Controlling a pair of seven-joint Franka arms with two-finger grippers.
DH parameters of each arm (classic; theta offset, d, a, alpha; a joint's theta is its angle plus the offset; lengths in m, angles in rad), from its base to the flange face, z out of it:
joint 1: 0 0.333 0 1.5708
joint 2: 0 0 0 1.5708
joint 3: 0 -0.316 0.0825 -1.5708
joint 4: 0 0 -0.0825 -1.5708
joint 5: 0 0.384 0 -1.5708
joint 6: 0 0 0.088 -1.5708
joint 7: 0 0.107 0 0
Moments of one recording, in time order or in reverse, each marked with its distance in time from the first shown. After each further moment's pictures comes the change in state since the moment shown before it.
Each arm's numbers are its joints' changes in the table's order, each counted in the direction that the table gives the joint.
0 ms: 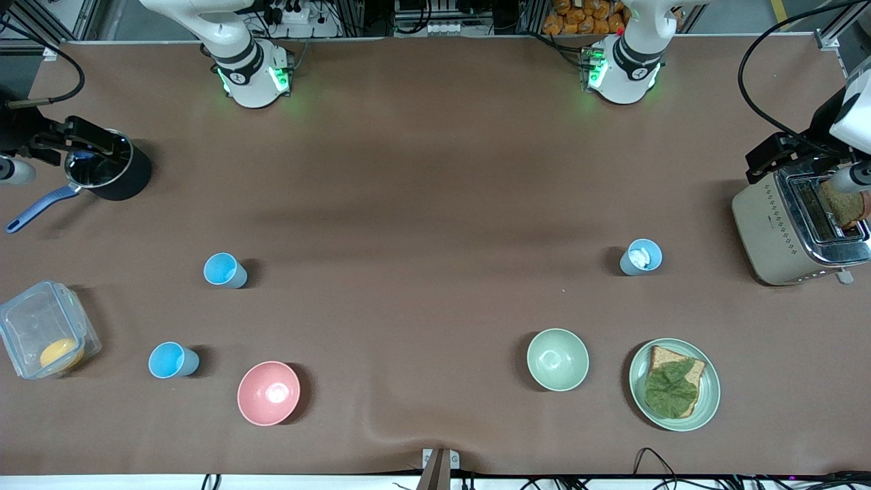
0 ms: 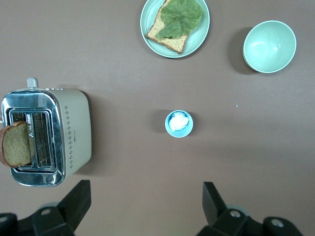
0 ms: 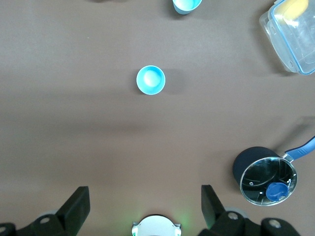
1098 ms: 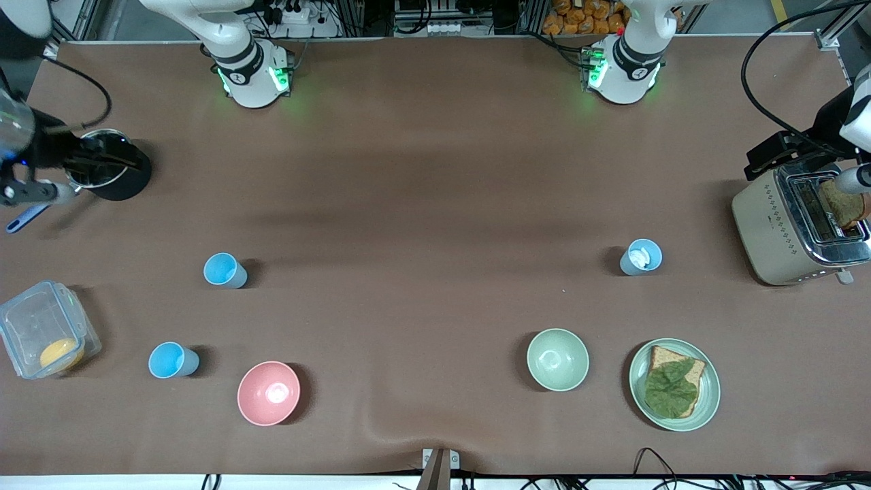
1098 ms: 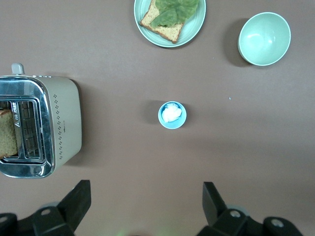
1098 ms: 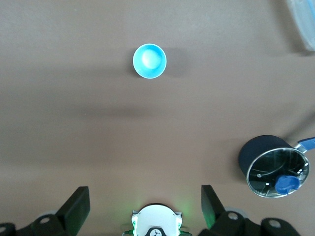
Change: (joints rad) left arm -0.001 -0.008 -0.026 0.002 -0.055 0.032 0.000; right arm 0.002 -0.053 -0.001 -0.101 0.001 -0.032 -0.001
